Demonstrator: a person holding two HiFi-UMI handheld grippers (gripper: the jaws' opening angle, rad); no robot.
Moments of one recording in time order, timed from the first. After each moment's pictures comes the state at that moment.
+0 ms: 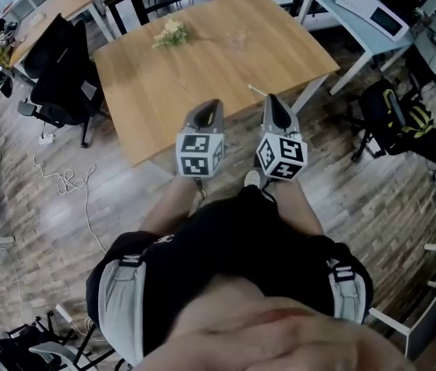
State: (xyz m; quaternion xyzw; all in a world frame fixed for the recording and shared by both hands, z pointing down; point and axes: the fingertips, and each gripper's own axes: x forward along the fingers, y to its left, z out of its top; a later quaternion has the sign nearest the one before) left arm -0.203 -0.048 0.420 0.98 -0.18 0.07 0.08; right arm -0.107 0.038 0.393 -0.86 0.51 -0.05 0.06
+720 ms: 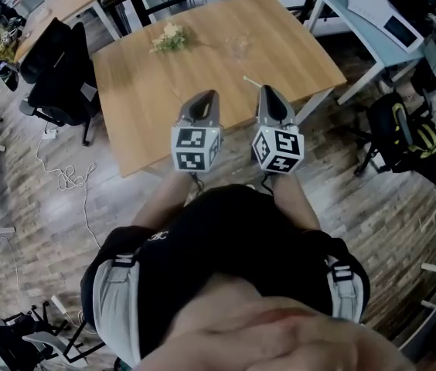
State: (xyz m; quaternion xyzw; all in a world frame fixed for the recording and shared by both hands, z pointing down) left arm -0.116 -0.090 0.405 0.97 -0.22 0.07 0.04; right arm -0.018 -0.015 0.390 -0.83 0.55 -0.05 0.06
